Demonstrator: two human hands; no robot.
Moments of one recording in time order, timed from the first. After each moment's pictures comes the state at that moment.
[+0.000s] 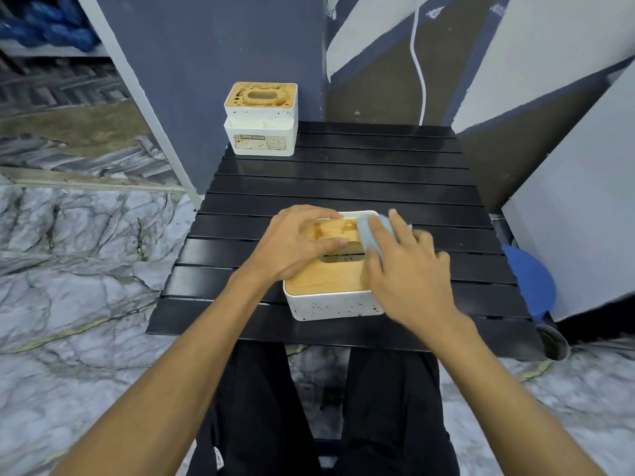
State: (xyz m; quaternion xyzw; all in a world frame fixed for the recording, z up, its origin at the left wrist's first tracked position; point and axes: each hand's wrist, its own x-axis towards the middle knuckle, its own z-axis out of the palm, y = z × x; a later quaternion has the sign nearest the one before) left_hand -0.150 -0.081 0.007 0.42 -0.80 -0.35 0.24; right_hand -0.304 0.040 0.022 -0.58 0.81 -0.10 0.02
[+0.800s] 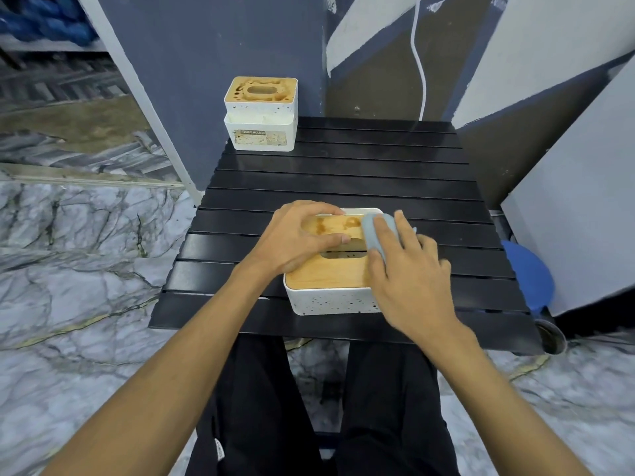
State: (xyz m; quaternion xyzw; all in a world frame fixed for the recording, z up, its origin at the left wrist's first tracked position) left_hand -0.150 -0.082 0.007 0.41 -0.80 -0.36 0.23; right_hand -0.296 0.056 0.020 -0.57 0.81 -0.13 0.05
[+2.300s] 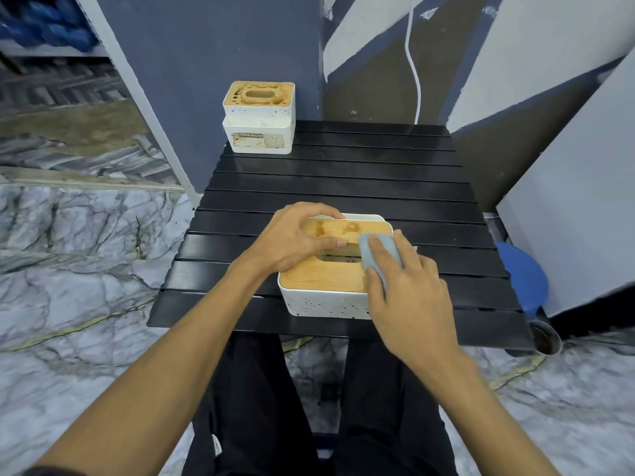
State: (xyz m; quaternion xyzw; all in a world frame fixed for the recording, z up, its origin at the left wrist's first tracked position) left_hand -0.149 -0.080 0.010 0.38 -0.82 -0.38 0.21; right_hand -0.288 0.086 0.016 -0.58 0.80 -0.17 0.01
